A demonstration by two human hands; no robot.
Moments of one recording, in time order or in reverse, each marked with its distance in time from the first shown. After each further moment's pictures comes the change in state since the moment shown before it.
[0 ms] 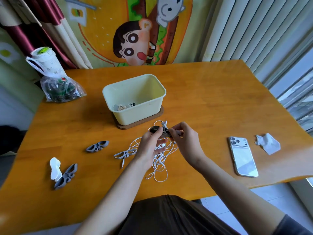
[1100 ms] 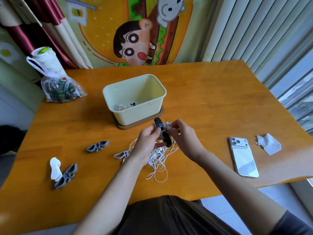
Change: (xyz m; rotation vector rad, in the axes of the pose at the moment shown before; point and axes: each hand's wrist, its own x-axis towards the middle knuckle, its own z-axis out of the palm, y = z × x) left_hand -0.008 0.015 -0.005 0.124 -0.159 0.212; right_hand 0.012 -0.006 -0.006 -0.194 -0.144 -0.139
